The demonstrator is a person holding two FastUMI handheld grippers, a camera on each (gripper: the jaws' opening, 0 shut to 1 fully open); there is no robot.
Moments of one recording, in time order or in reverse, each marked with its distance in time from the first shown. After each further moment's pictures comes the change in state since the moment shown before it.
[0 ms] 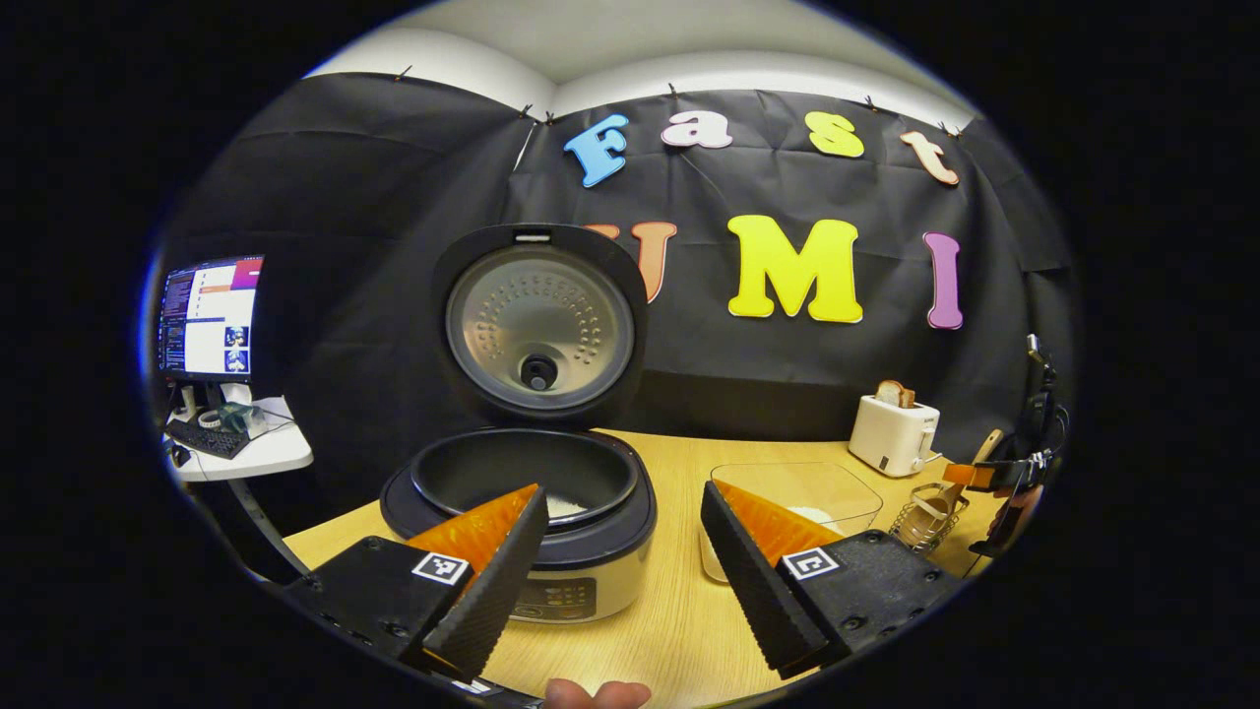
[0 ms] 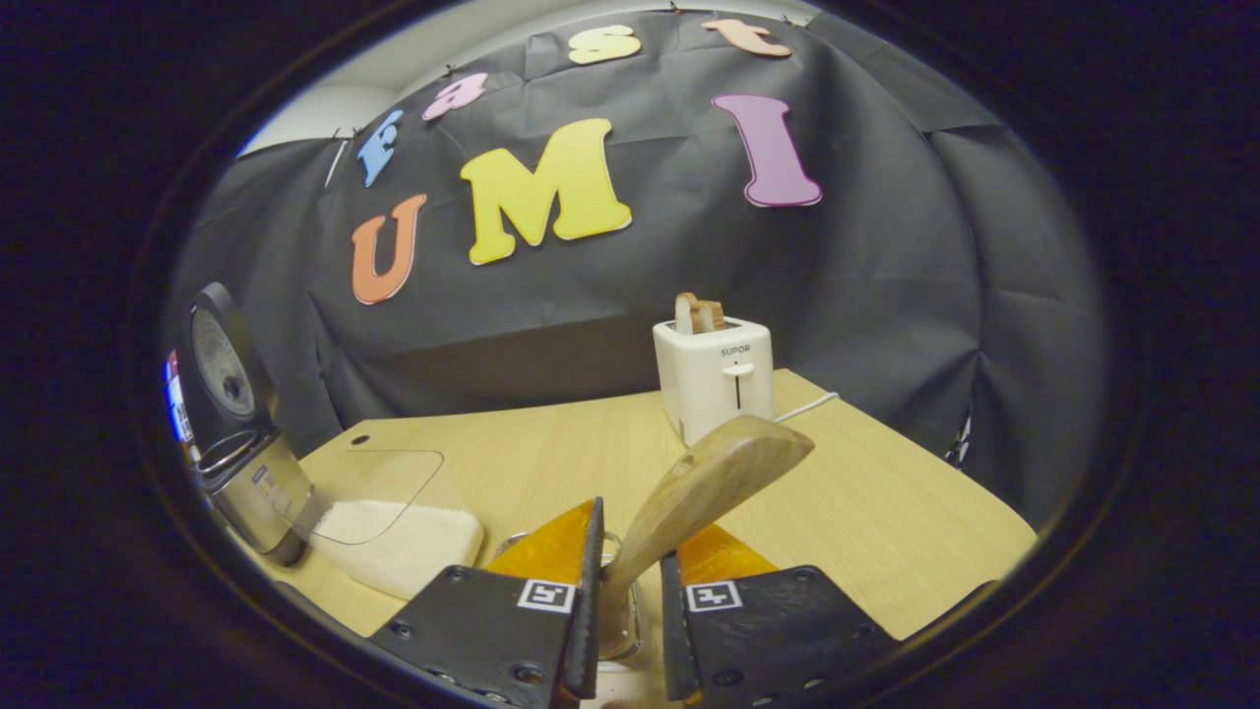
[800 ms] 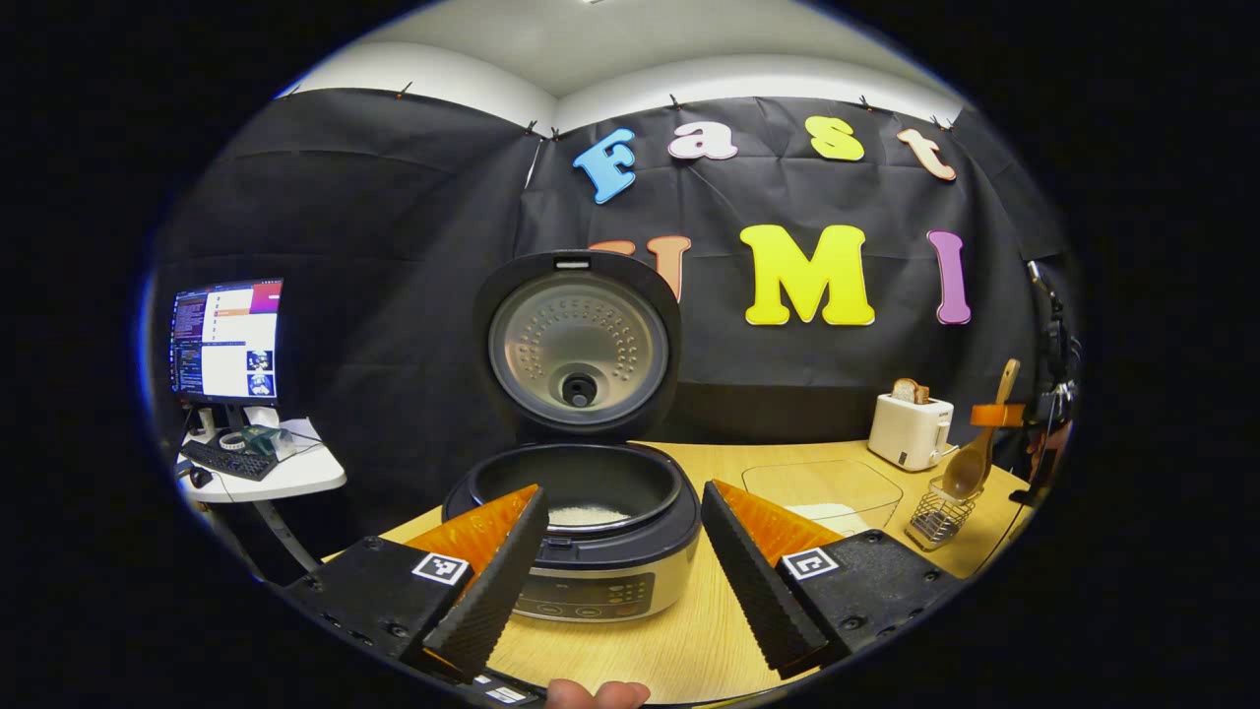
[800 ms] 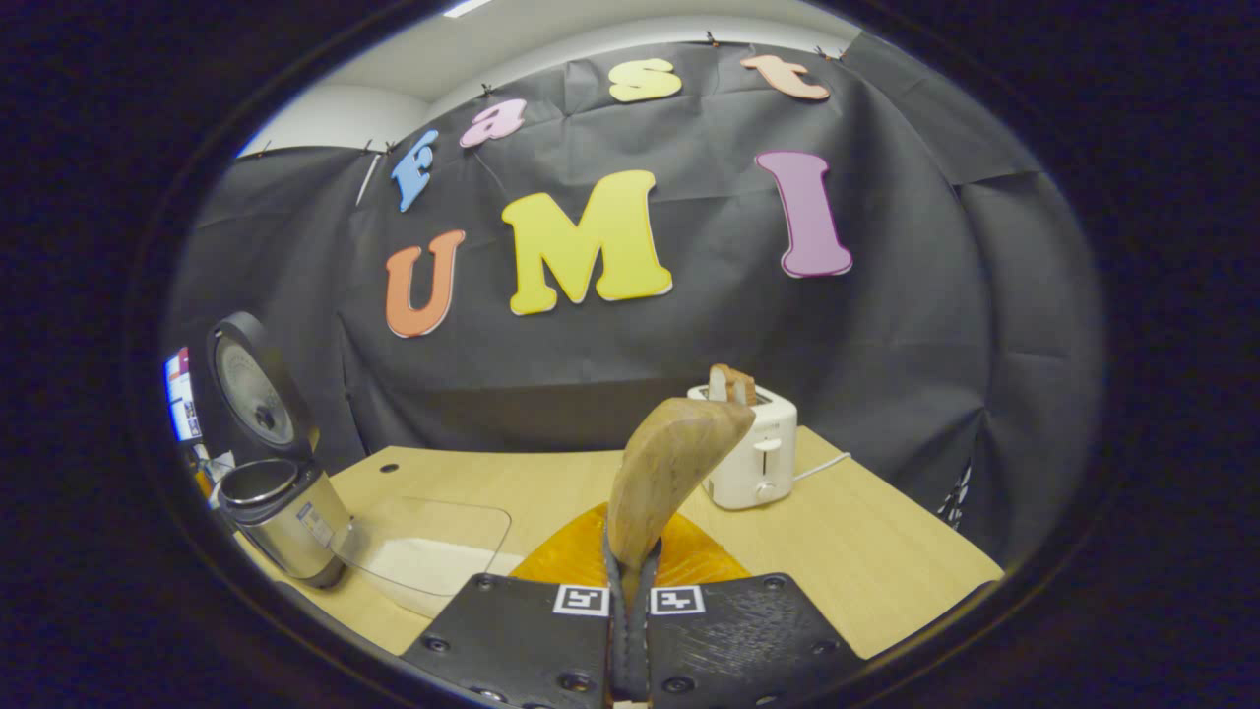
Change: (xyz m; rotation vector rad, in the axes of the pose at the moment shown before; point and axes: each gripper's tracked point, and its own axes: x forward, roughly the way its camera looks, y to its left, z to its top) left arm -0.021 0.035 0.014 0.054 -0.042 0.046; right arm -0.047 0.055 0.087 -0.060 -0.128 0.074
